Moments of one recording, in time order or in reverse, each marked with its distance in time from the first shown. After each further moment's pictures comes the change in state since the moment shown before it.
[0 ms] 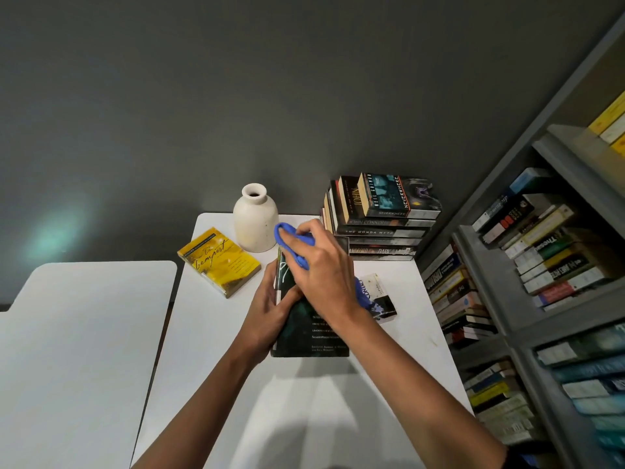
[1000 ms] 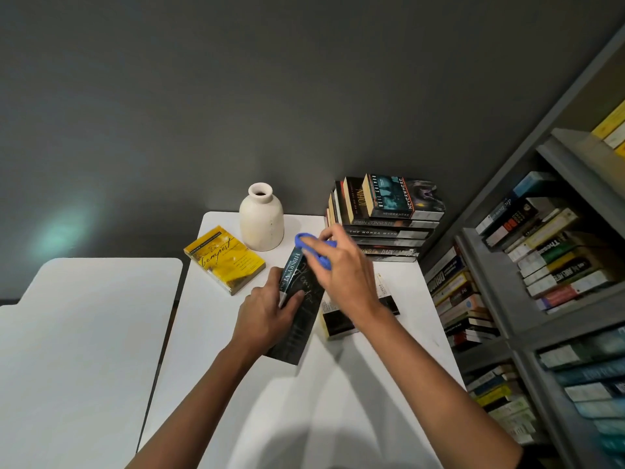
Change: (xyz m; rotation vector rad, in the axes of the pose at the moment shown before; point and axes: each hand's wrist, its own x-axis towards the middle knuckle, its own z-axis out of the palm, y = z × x) left_hand 0.000 -0.002 -0.018 0.901 0.109 0.121; right_hand -0.007 0.018 -0.012 -0.032 -0.058 0.034
